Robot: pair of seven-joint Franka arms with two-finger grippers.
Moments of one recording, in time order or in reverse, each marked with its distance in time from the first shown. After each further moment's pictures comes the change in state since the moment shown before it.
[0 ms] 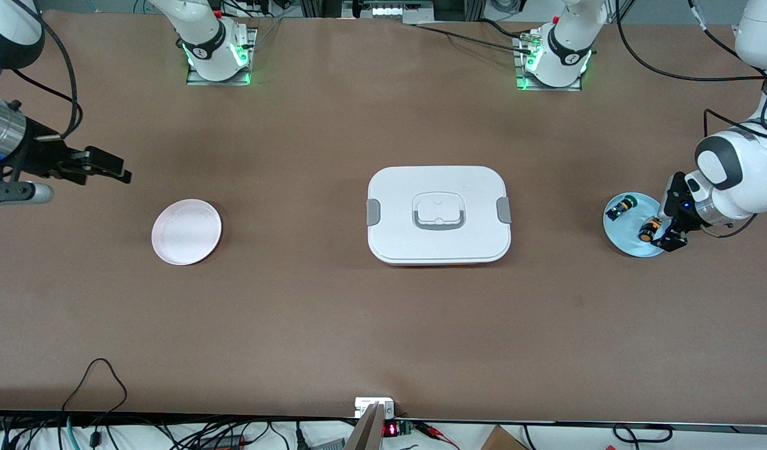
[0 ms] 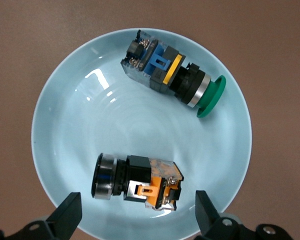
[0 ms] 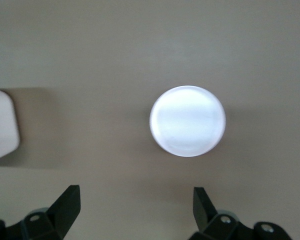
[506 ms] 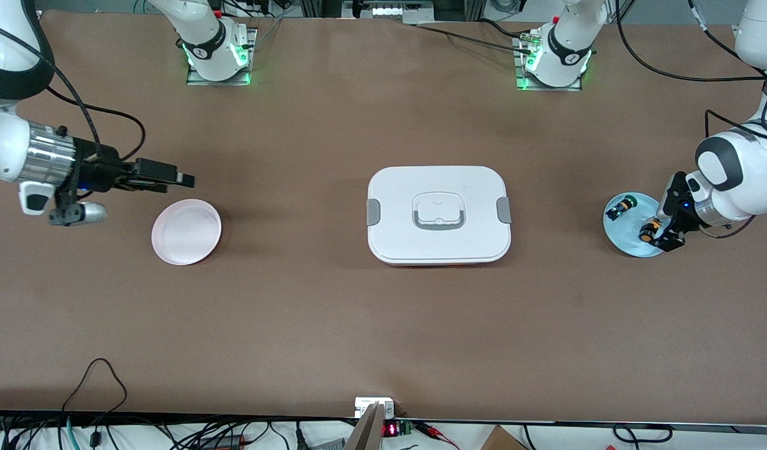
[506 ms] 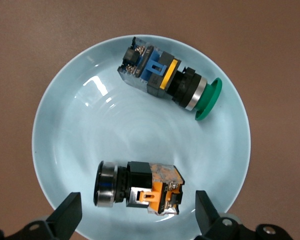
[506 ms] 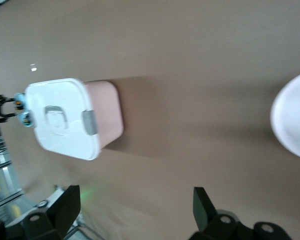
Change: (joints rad) left arm 0.000 0.002 -0.007 0.003 0.000 -0.015 0.042; right arm 0.040 0.080 0.006 -0.014 0.429 -0.004 -0.018
